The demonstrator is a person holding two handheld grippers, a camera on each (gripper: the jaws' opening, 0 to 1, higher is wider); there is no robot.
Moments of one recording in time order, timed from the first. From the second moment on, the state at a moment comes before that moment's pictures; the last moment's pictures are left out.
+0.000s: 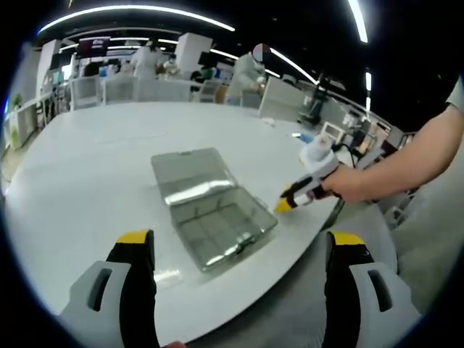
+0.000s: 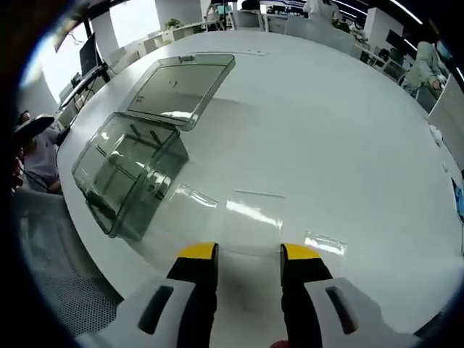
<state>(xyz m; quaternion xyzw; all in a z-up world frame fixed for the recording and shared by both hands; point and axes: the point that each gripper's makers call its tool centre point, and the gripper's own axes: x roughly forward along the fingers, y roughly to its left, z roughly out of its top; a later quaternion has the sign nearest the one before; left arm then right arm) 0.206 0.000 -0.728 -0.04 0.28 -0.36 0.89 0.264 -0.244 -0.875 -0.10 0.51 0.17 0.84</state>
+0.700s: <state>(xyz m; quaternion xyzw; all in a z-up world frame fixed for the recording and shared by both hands) 0.209 -0.002 -0.728 -0.04 0.28 -0.36 0.89 0.262 -0.245 -0.872 -0.09 0.50 0.18 0.84</state>
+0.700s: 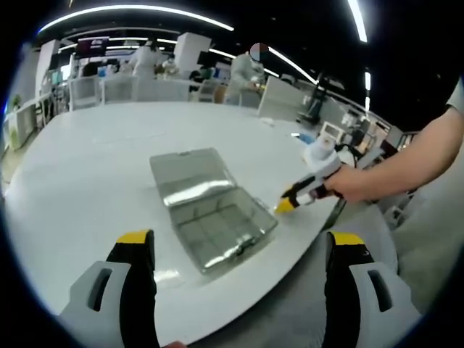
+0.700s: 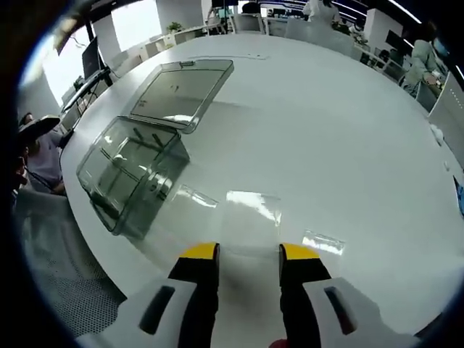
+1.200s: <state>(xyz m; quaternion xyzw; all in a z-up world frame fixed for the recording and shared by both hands) 0.207 -0.018 -0.735 -0.05 0.29 -0.38 0.88 0.257 -0.245 -0.862 -0.09 0.49 0.19 0.84</state>
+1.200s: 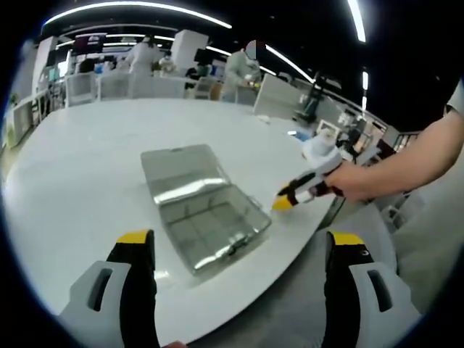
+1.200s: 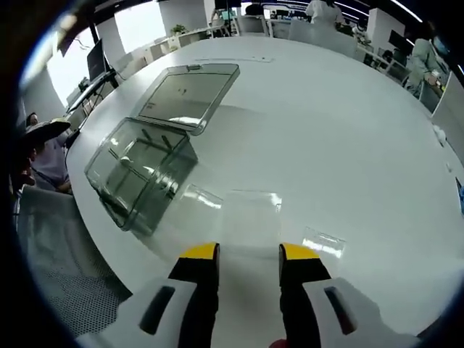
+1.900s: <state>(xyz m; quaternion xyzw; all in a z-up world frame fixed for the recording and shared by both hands) 0.223 -0.066 -0.741 -0.11 0.30 -0.41 0.86 0.242 -0.221 -0.819 -0.09 0.44 0.24 0.86</state>
